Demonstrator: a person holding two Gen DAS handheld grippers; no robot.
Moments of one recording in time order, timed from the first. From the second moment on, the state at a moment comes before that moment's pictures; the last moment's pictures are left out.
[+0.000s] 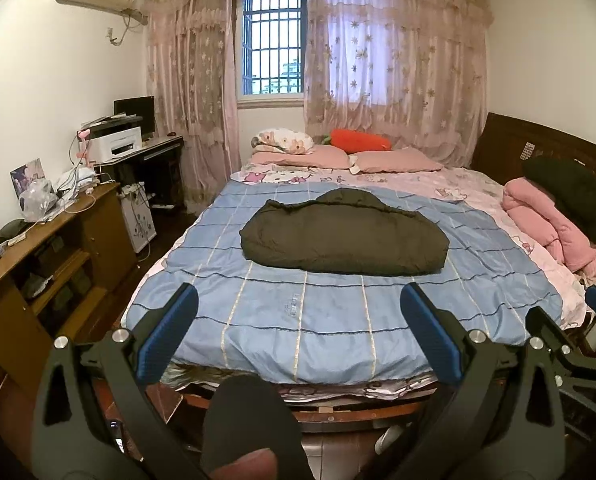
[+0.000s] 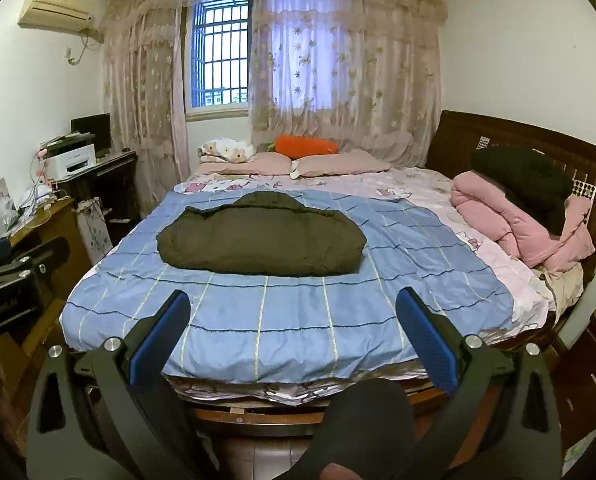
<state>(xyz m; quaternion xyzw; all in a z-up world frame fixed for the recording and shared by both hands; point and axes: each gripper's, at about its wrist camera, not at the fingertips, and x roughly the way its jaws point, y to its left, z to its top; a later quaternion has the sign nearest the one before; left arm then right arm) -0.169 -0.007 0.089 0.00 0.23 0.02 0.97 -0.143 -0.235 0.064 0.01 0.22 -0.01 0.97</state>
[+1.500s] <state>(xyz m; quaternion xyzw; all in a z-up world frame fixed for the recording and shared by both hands) -0.168 -0.010 0.086 0.00 0.23 0.02 0.97 -0.149 -0.230 0.058 0.01 0.23 -0.01 0.97</state>
